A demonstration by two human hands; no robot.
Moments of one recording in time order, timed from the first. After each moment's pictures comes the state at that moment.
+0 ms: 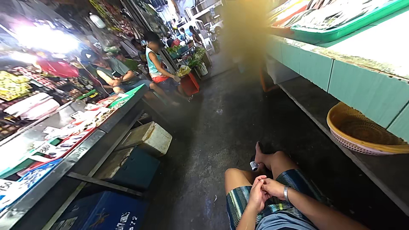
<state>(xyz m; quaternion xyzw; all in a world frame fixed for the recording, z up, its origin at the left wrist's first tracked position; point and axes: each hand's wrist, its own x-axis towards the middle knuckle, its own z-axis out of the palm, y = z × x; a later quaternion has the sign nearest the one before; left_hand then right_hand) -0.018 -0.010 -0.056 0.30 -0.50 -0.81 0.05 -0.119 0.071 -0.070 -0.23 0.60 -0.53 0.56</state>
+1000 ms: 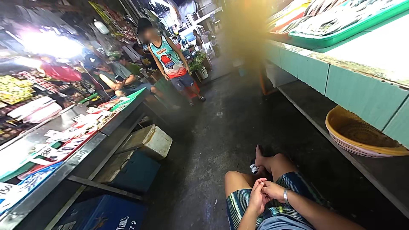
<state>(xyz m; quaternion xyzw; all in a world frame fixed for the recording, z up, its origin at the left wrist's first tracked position) -0.019 -0.011 -0.057 0.30 -0.50 -0.81 0.04 -0.119 0.073 -0.068 -0.22 0.59 -0.53 0.57</state>
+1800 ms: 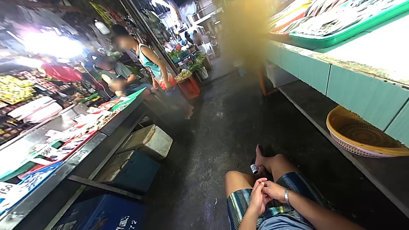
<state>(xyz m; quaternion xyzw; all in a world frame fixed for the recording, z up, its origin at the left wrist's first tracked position) -0.018 -0.011 -0.058 0.29 -0.49 -0.82 0.05 -0.120 0.071 -0.071 -0.22 0.59 -0.53 0.56</state>
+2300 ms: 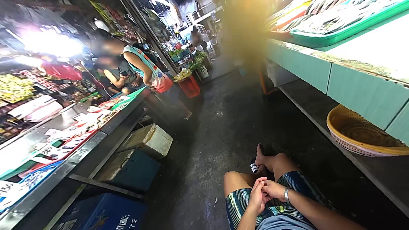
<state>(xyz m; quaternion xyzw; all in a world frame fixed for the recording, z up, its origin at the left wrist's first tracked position) -0.018 -0.012 -0.059 0.29 -0.50 -0.82 0.04 -0.121 0.073 -0.069 -0.22 0.59 -0.53 0.57</state>
